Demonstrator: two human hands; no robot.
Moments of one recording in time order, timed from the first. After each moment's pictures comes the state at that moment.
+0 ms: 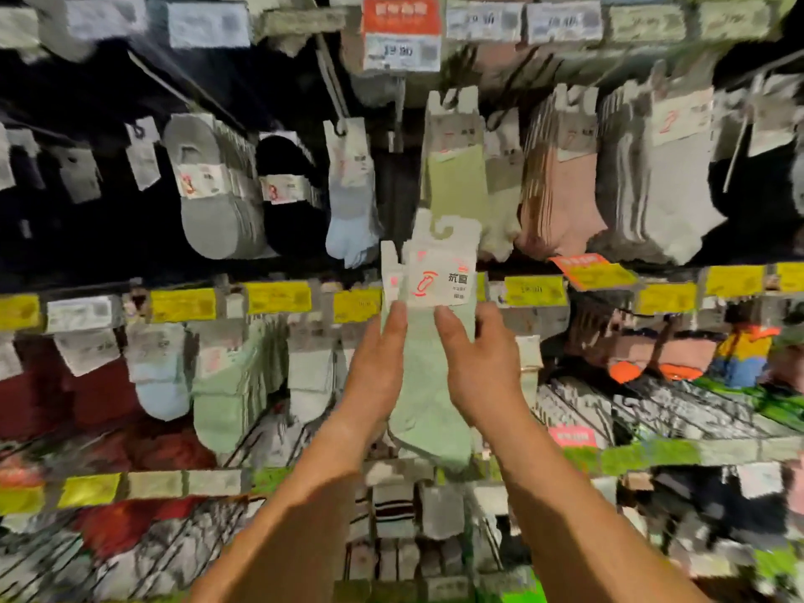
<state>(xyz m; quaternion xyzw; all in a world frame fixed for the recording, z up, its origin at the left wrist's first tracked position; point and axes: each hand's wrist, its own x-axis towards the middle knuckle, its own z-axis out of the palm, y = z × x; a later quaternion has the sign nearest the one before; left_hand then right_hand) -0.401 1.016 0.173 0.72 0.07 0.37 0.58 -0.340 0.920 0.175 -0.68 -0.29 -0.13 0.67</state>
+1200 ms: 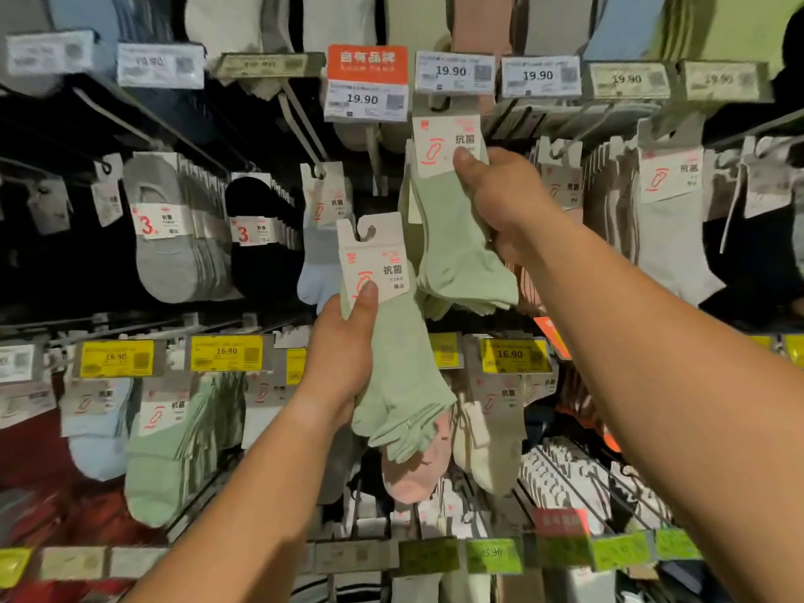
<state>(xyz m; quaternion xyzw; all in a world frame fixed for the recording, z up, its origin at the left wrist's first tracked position) -0.343 1.032 0.242 0.63 0.07 0.45 0.62 -0.215 0.922 0.385 -0.62 -0.38 -0.02 0.68</state>
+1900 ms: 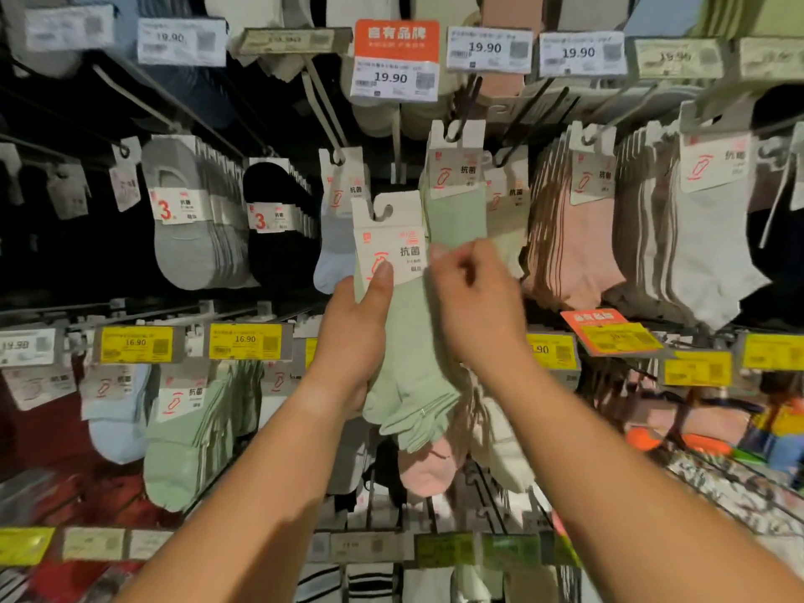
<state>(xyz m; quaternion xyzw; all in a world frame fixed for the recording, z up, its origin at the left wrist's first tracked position) -0.351 1.038 0.250 0.63 0.09 0.44 0.63 -0.277 0.942 0.274 -0.68 -0.36 -0.20 0.60</state>
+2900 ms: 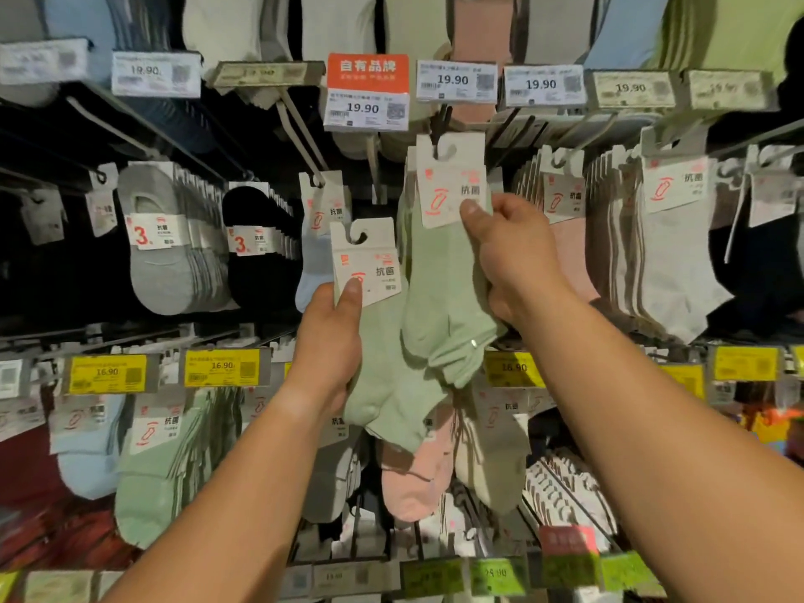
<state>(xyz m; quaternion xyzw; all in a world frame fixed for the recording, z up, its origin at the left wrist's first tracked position) -0.332 1.053 0.260 0.62 0.11 0.47 0.62 -0.233 0.925 0.344 -0.50 -0.33 0.00 0.80</state>
